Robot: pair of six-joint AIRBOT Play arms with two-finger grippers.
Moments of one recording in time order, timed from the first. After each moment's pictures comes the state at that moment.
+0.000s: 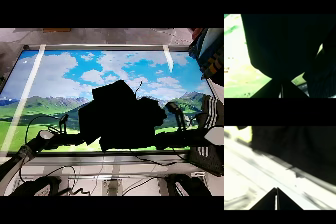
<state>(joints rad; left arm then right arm) -0.14 -1.11 0.37 0.57 -0.73 -1.09 0.11 -0.63 0.68 -0.90 1.38 1.32</state>
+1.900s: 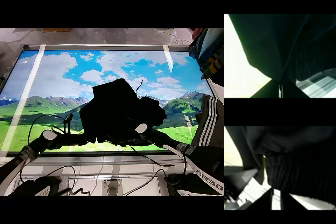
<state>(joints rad) -0.23 -1.08 0.38 0.55 -0.72 -1.09 0.66 -1.43 0.72 -0.26 0.60 1.50</state>
